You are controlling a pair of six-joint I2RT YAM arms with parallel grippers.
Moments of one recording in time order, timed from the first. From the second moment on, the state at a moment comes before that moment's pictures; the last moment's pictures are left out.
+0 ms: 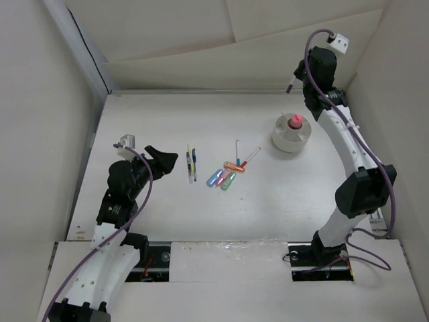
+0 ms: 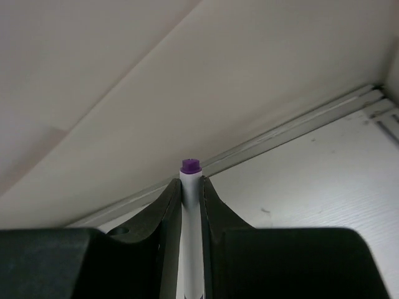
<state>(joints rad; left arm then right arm) -0.19 0.59 0.52 -0.12 0.19 -0.71 0.21 1.71 1.75 -0.15 0.39 0.44</state>
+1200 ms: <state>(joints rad) -0.19 0.59 0.52 -0.12 0.19 -0.71 0.30 2.08 1.70 -0.04 0.91 0.22</state>
